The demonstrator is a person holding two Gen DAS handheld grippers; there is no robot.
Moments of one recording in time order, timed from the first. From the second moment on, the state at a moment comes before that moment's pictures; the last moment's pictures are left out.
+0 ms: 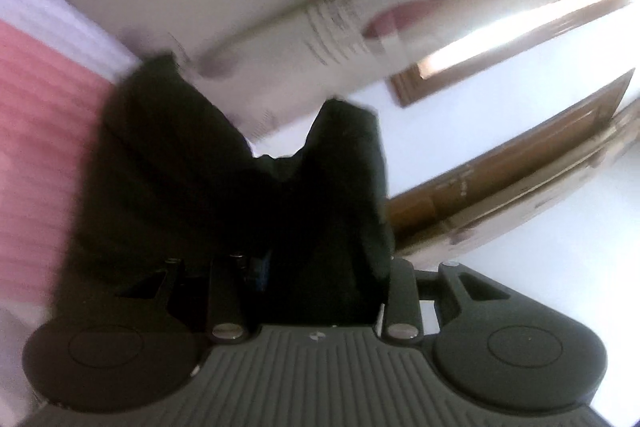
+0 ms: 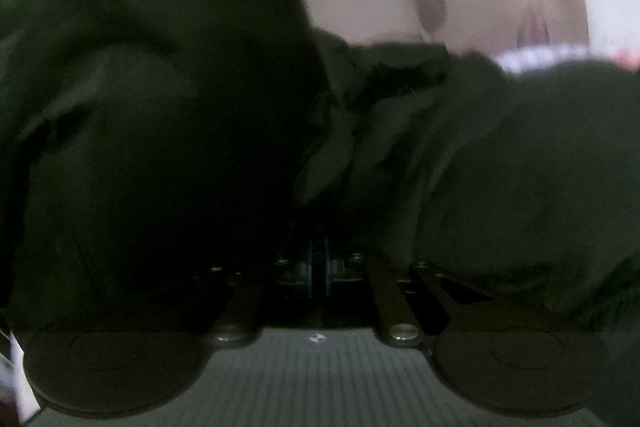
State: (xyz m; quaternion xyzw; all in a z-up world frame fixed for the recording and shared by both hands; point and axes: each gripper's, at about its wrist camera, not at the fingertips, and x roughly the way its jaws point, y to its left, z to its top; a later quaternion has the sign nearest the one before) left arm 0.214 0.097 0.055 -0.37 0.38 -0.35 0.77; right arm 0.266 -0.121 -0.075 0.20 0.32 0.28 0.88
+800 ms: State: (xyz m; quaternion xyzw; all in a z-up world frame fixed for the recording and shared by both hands) left arm 0.231 0.017 -0.093 -0.55 0.17 -0.56 0.60; right arm 0.136 -0.279 -0.079 0.54 0.20 0.25 0.78
